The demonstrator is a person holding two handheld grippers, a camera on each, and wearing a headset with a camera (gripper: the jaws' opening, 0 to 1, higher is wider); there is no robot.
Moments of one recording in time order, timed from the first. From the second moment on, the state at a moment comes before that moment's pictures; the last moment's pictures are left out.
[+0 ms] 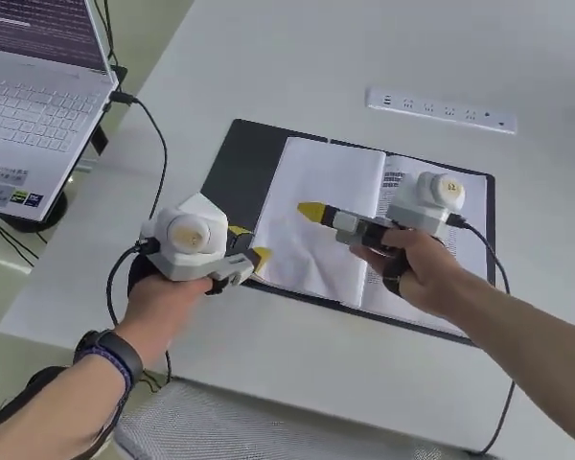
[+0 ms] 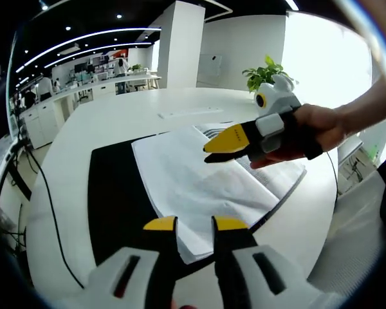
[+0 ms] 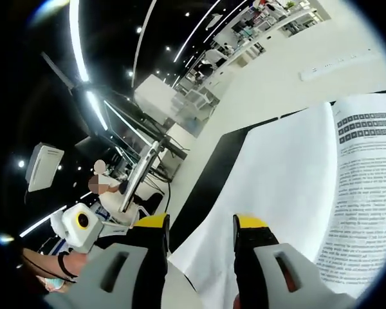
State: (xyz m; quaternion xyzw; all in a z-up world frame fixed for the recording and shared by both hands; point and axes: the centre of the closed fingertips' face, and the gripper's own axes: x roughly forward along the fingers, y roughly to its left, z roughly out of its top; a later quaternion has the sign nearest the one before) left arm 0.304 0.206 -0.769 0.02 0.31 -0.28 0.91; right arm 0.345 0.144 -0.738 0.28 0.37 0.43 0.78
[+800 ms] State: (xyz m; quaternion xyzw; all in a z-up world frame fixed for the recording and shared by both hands) left arm 0.293 0.214 -0.818 0.07 0.35 -0.26 0.89; right arm 0.339 0.087 -0.762 0.27 0.38 0.40 0.79
